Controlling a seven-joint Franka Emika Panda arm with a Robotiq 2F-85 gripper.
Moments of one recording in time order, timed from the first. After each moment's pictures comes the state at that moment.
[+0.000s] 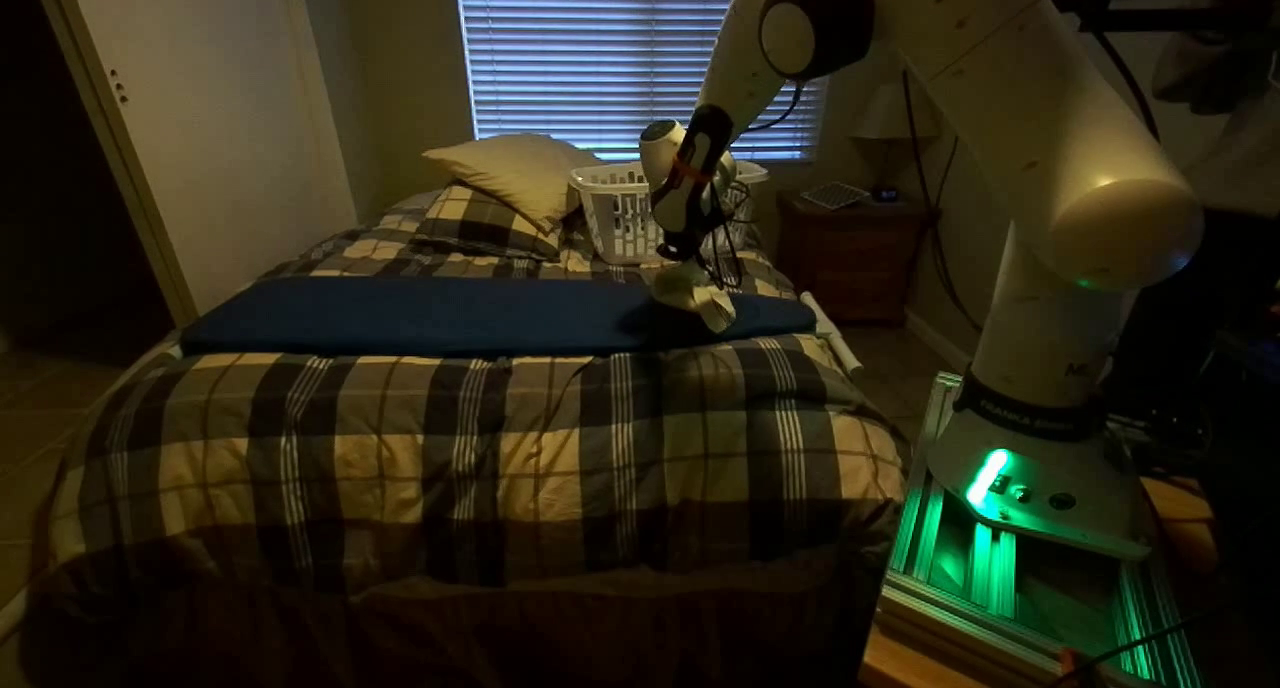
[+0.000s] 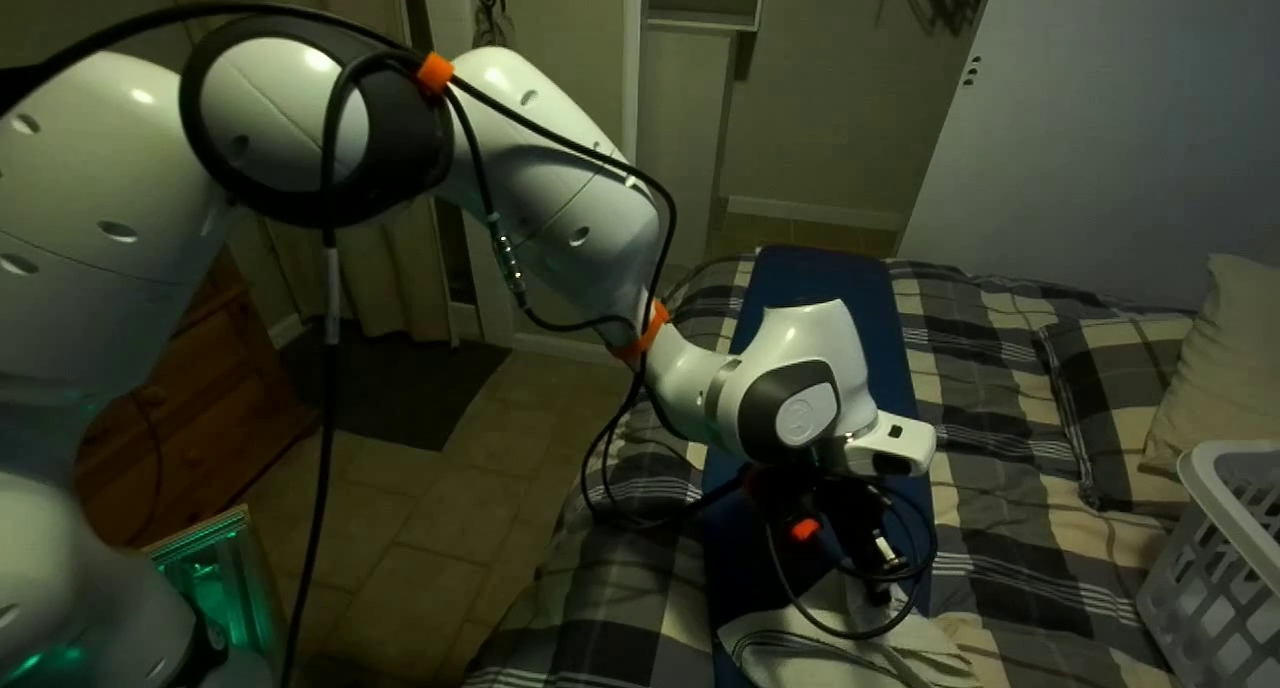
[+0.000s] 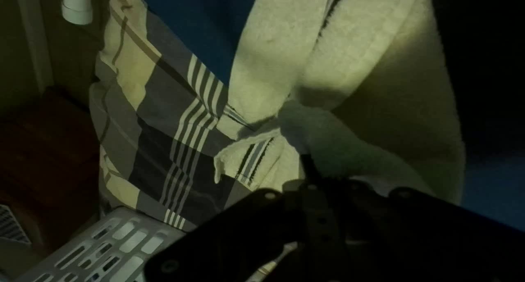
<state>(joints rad) 0.10 0.73 -0.59 -1.82 -0.27 2.68 0.40</state>
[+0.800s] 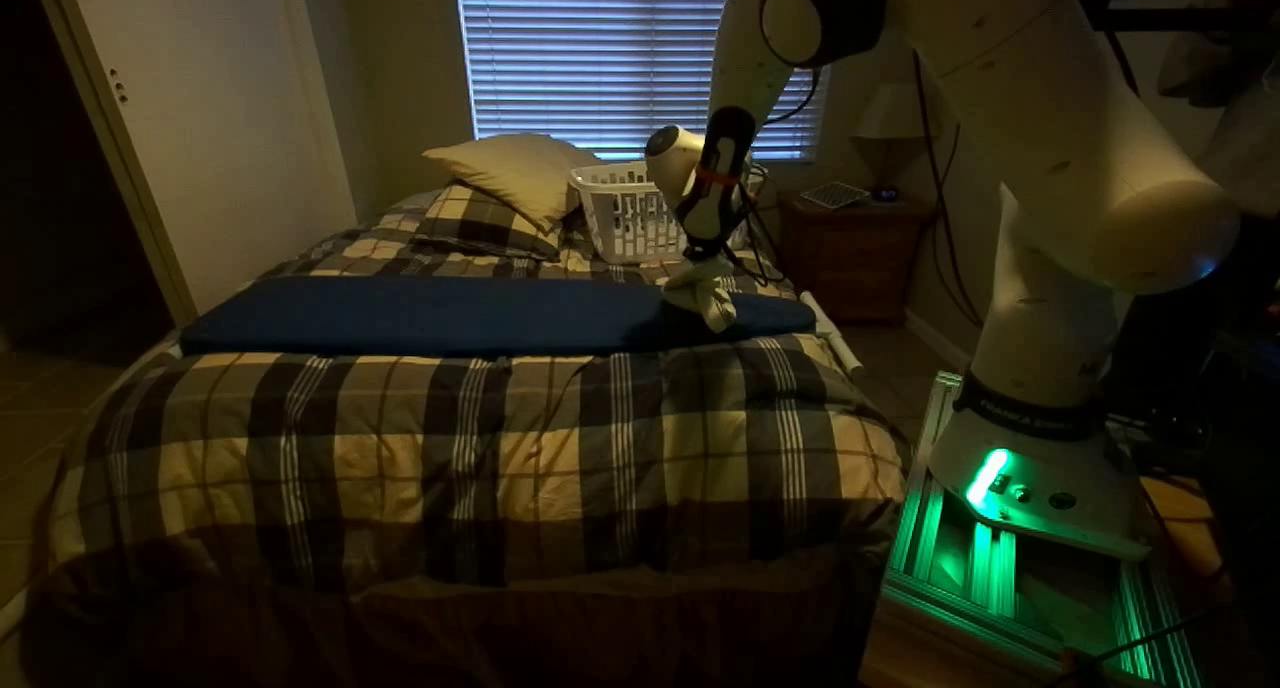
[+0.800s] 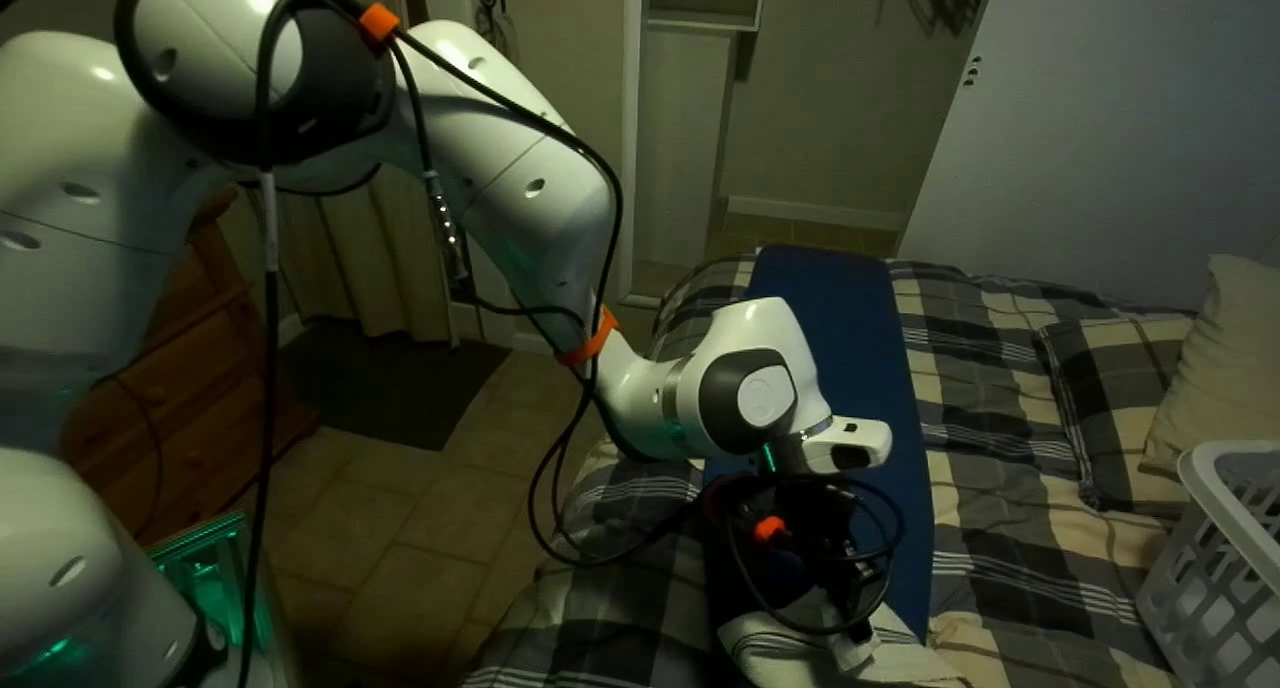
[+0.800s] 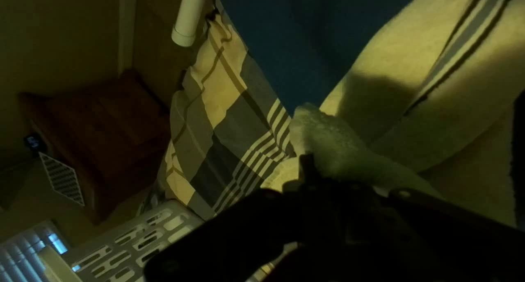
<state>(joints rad) 0.33 0.70 -0.82 -2.00 -0.47 2.67 0.47</state>
